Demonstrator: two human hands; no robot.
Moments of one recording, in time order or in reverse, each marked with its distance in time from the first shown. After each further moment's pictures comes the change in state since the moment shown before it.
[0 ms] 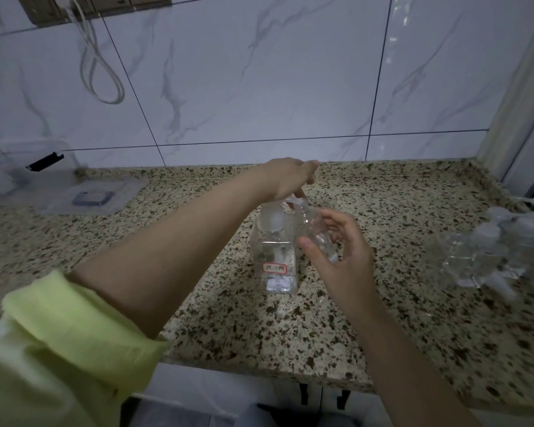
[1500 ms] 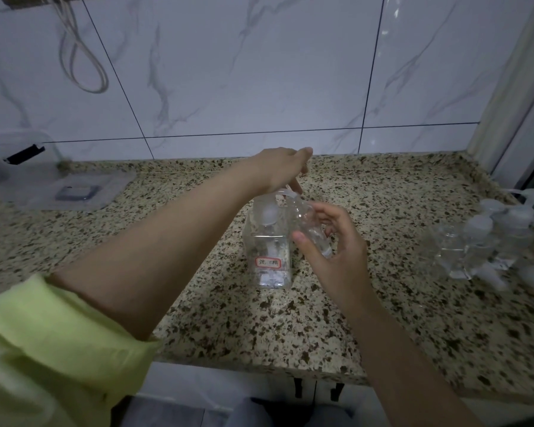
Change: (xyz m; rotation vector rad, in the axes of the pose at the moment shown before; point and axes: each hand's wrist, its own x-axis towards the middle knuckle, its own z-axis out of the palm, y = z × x) left_hand 0.004 -0.004 0.002 -0.013 0.038 0.008; right_hand 0.000 0.002 0.001 -0.043 -0.012 -0.029
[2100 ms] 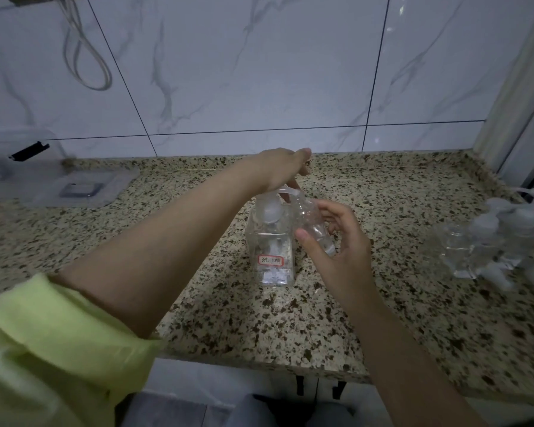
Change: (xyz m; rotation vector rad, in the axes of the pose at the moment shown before) left_hand -0.003 0.001 -0.002 -0.010 -0.023 -0.013; right_hand 0.001 0.000 0.001 0.030 -0.002 -0.024
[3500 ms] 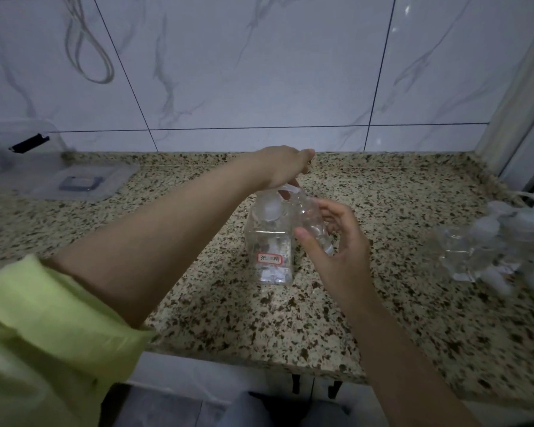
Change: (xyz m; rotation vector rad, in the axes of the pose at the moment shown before) left_hand -0.002 0.004 -0.001 0.072 -0.009 0.015; right_hand 0.000 -0.003 0.000 -0.003 0.005 0.040
